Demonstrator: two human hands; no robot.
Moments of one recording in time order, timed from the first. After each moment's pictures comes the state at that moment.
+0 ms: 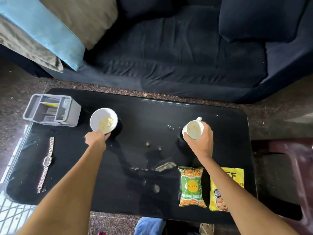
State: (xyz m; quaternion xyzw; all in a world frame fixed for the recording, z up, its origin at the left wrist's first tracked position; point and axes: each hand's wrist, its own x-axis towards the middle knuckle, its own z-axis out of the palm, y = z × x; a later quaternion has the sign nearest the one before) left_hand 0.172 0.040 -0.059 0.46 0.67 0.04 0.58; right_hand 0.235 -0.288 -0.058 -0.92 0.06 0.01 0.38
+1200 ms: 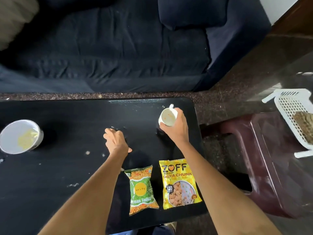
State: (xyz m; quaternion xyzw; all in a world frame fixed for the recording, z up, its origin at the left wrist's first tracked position) left_hand 0.243 -0.213 -0.062 0.90 0.28 -0.30 0.12; right_hand 0.291 -0.399 -0.069 -0.92 0.08 0.05 0.37
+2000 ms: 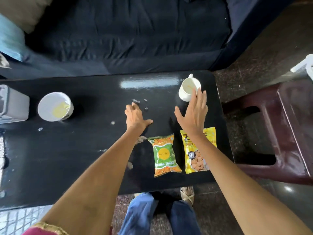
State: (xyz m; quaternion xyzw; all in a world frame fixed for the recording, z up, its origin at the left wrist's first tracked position) left_hand 0.205 -0.191 -0.069 0.92 0.21 -0.23 0.22; right_hand 0.214 -0.369 -0.063 -0.99 0.03 -0.03 0.17
